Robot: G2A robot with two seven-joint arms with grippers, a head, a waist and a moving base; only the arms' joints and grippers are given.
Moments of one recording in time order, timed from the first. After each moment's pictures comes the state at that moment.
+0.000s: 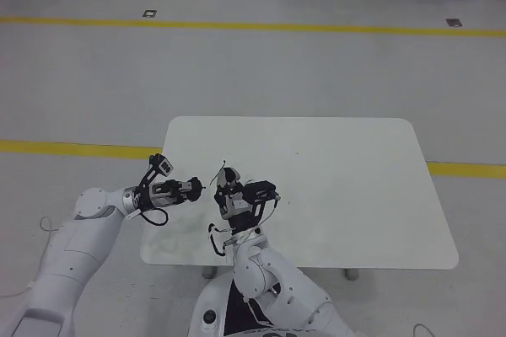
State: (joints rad) left arm 1.14 -0.98 -1.16 -1.04 -0.79 -0.34 -1.39; right arm -1.47 -1.63 0.76 -1.46 -0.94 0.16 -0.47
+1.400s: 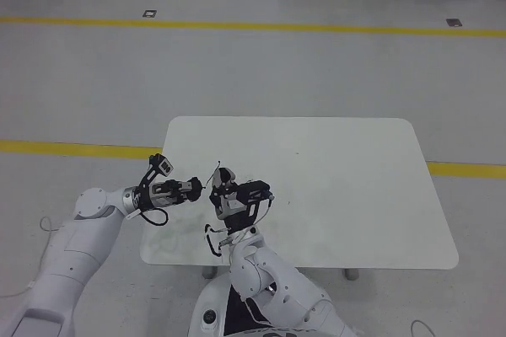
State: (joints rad) left arm 1.14 -0.98 -1.16 -1.04 -0.79 -0.34 -1.39; right arm -1.44 -1.64 0.73 -1.42 -0.95 0.18 -0.48
